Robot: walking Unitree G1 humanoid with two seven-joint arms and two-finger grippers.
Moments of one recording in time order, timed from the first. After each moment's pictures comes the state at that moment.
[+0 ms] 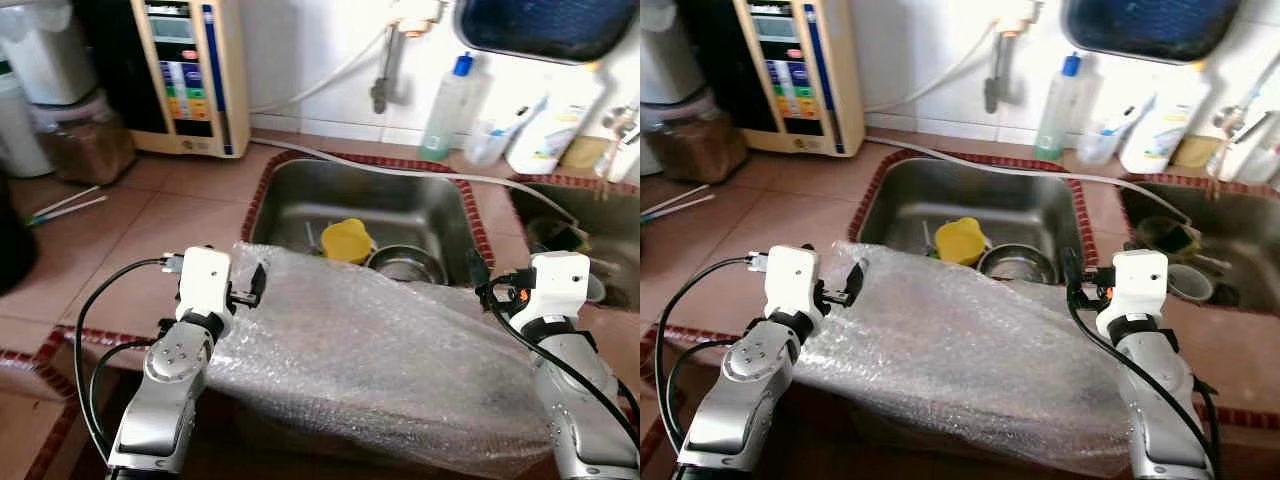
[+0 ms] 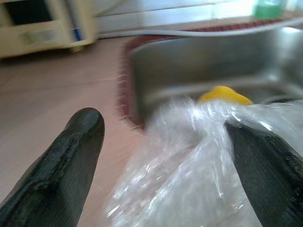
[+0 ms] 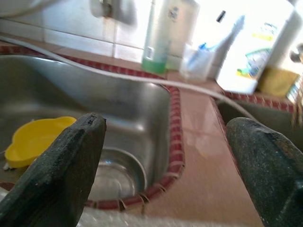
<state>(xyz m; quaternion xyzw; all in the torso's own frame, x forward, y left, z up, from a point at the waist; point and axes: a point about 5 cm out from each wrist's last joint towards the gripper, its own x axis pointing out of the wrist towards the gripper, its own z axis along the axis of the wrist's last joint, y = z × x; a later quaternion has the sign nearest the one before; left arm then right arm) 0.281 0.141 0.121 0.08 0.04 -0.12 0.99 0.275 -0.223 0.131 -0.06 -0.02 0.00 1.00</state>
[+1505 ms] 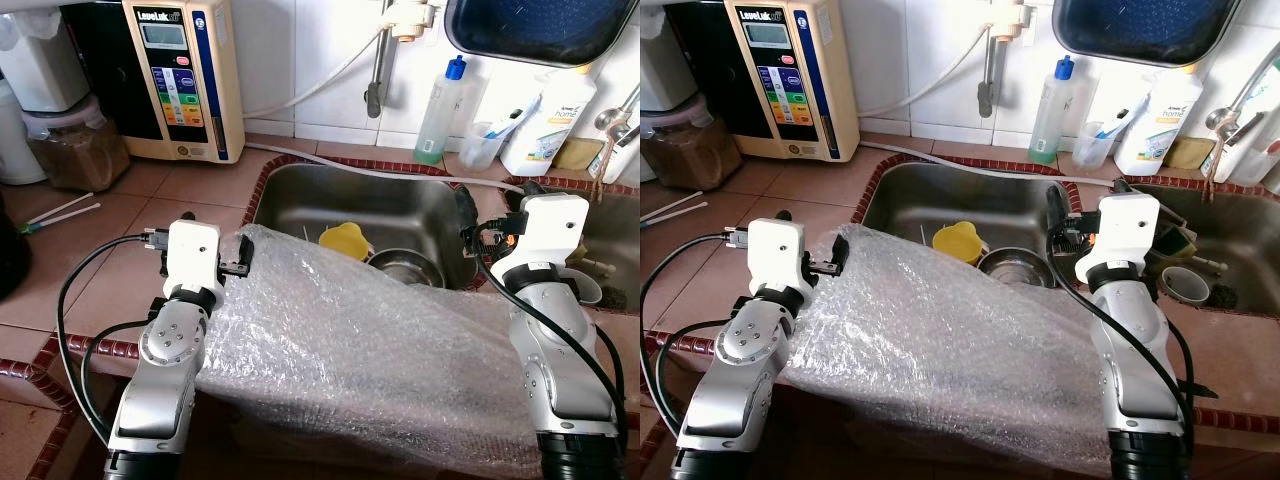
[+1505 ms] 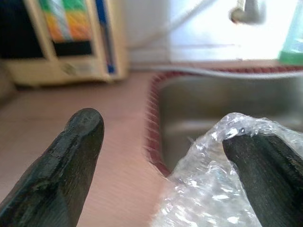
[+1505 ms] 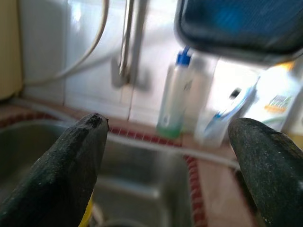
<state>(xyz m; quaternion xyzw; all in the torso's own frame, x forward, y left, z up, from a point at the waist) 0.290 0.142 0.143 0.04 0.00 -0.07 1.00 0.302 -0.193 0.177 -0.06 -0.10 0.02 0.99</state>
